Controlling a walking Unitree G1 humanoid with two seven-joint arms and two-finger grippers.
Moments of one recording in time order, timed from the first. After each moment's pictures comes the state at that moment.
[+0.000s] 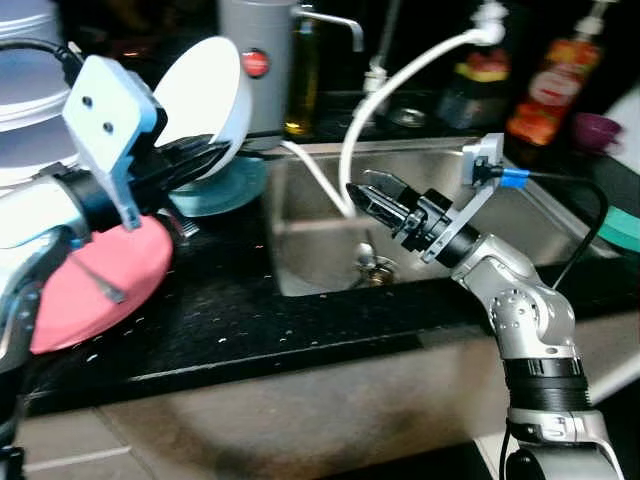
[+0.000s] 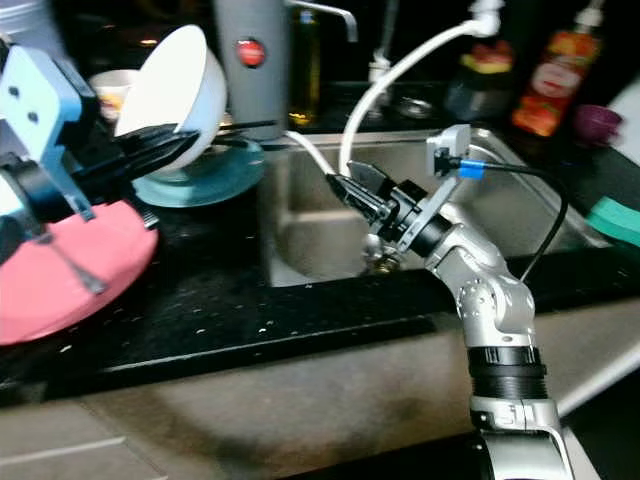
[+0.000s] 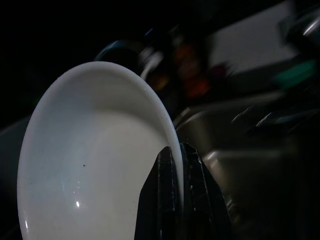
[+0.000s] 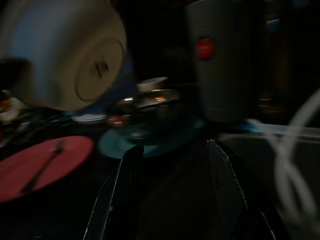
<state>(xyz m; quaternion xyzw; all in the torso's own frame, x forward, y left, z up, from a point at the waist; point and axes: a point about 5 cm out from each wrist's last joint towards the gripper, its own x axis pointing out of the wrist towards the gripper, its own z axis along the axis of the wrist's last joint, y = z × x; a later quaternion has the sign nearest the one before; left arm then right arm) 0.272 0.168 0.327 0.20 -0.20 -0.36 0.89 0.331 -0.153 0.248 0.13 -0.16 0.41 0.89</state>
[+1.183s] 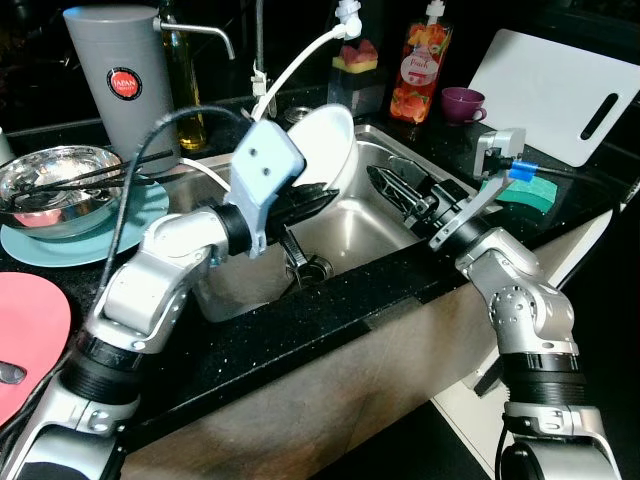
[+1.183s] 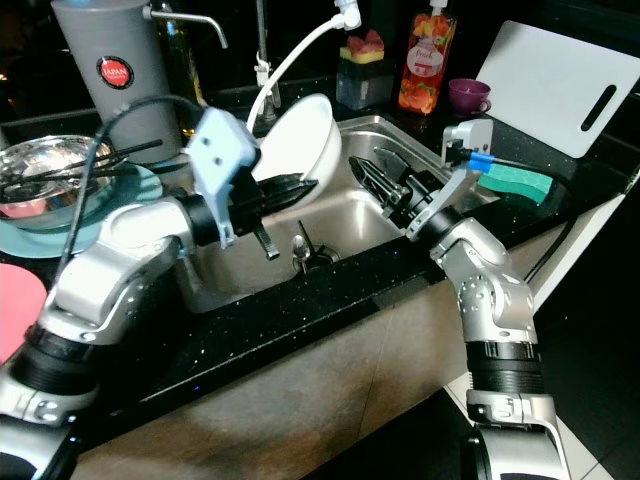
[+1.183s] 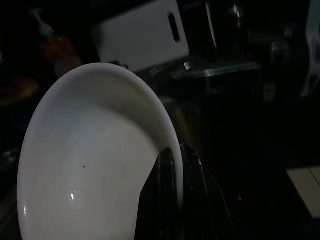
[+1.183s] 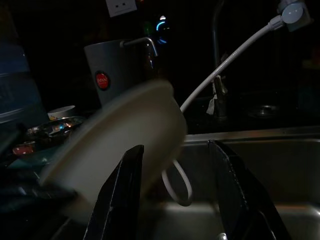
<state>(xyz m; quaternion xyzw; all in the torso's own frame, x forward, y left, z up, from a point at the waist) 0.315 0.086 0.256 0.17 -0.10 -0.45 0.87 0.338 -0.162 0.252 0.12 -0.19 0.34 0.91</state>
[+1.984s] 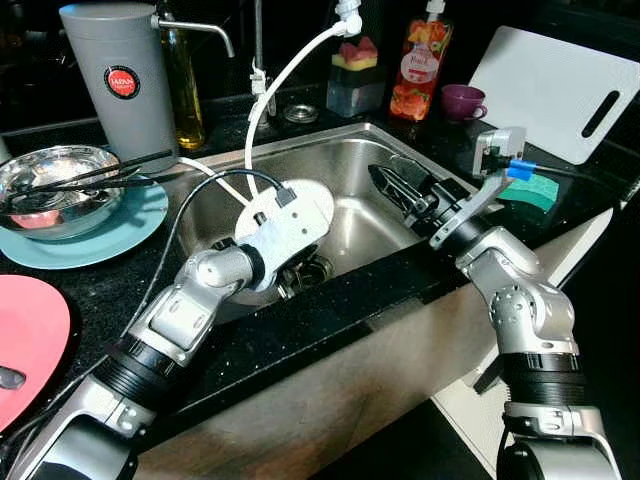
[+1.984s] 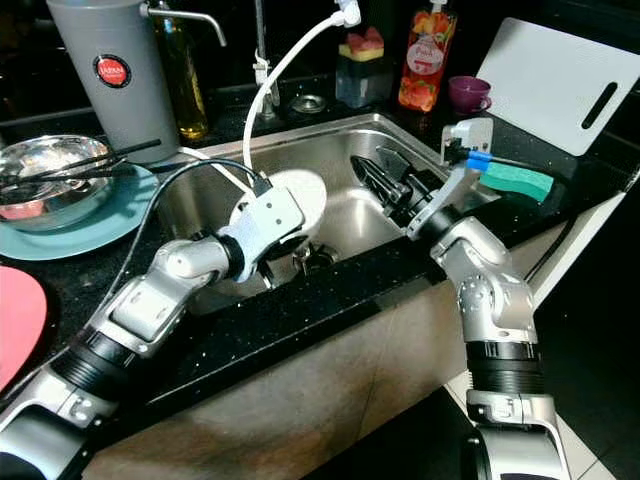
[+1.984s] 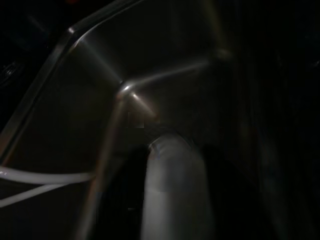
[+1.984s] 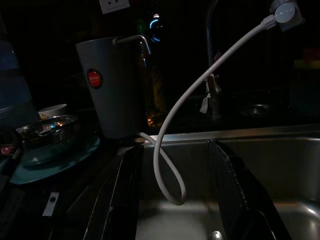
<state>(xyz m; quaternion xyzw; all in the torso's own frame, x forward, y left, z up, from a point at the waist) 0.338 0.090 0.188 0.30 0.02 -0.37 0.88 0.338 -0.162 0.253 0.11 -0.19 0.33 0.92</state>
